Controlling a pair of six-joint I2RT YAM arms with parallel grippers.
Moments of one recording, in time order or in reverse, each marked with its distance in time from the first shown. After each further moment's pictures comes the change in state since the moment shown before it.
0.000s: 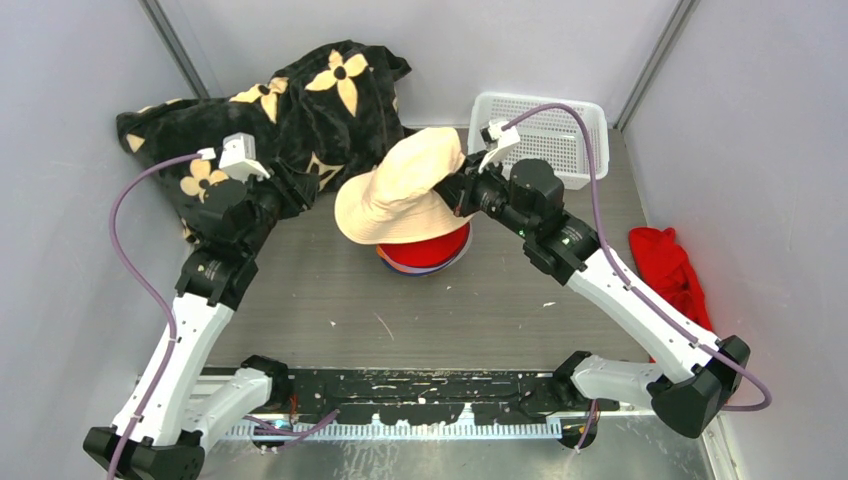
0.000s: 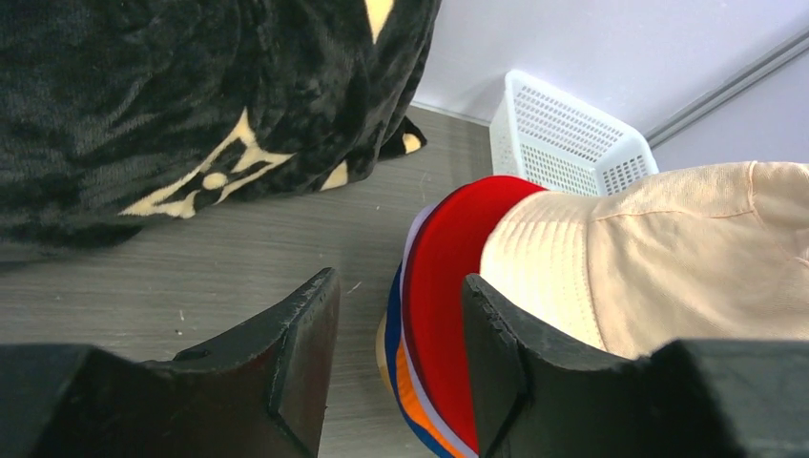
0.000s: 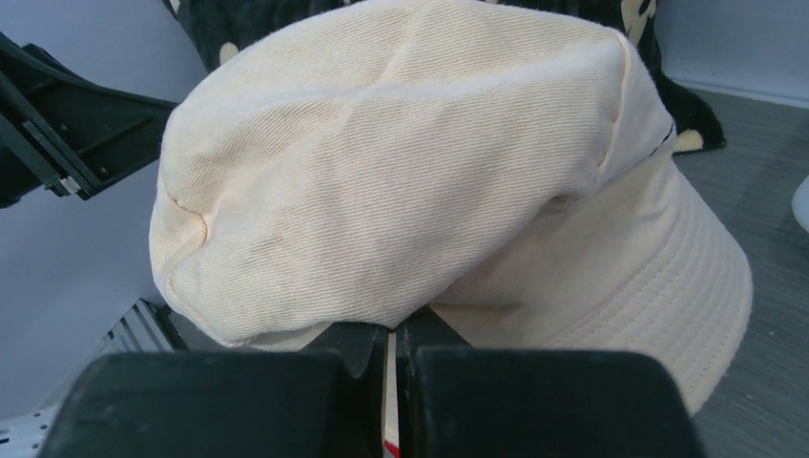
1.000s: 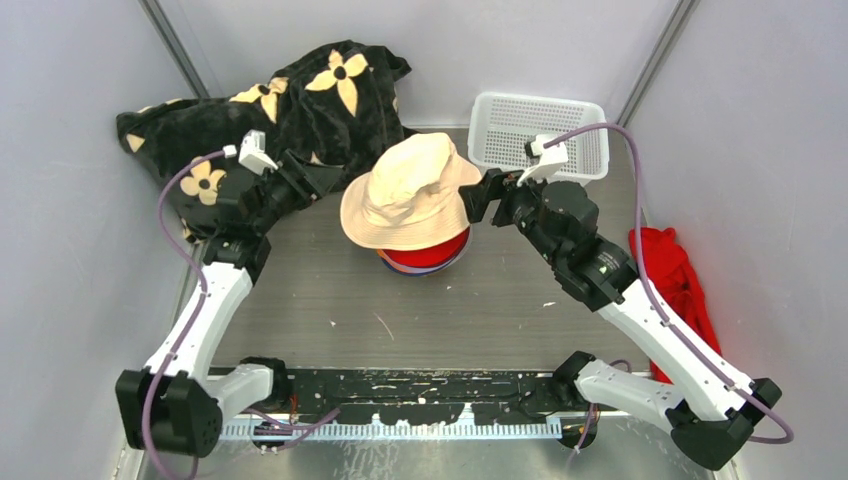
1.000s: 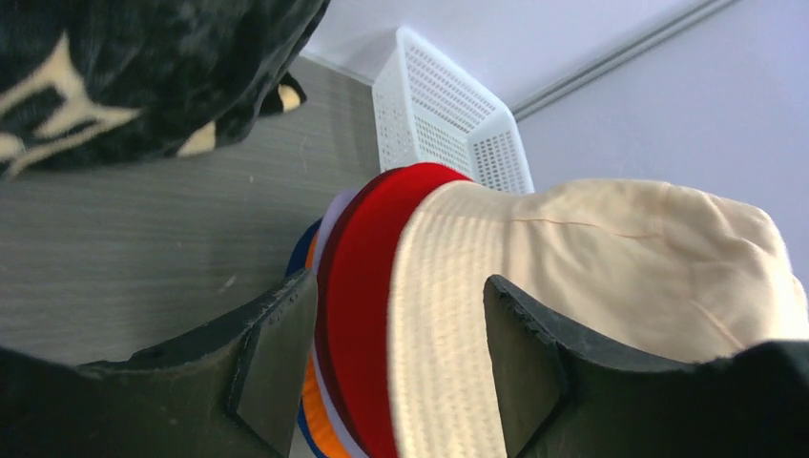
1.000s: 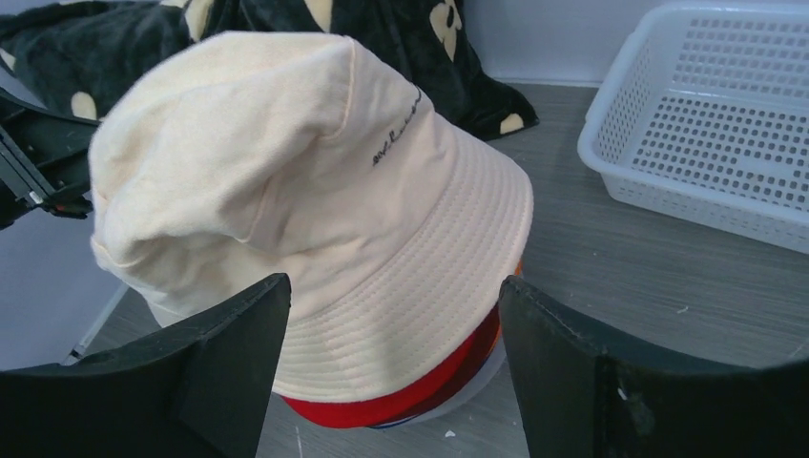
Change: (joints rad) left arm 0.136 0.175 -0.122 0.332 0.378 -0.233; right arm -0.001 -0.186 -0.050 -0.174 0.301 -0.038
